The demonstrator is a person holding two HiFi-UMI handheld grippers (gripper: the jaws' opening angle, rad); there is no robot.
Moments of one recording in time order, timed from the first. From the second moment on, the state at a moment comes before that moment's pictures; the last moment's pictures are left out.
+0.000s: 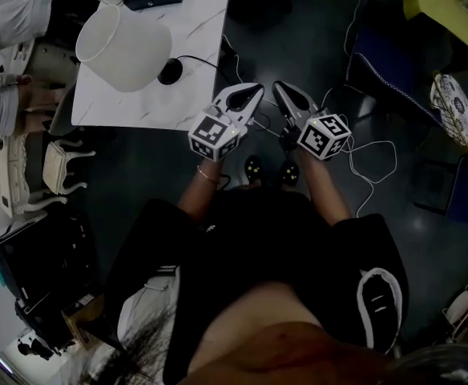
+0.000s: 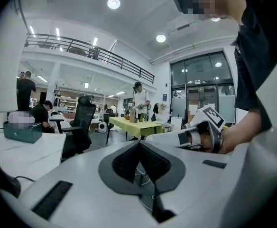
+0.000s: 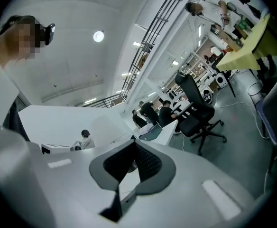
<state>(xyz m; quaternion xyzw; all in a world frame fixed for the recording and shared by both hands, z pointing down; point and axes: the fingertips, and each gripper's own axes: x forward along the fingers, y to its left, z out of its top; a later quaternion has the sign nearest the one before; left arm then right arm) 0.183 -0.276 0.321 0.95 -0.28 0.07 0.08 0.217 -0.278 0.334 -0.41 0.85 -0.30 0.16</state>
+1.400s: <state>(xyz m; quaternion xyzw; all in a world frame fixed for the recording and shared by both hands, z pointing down) 0.170 -0.287 0.237 0.95 -0.31 -0.03 0.05 0.204 -0.274 0.229 -0.36 0.89 -0.22 0.17</state>
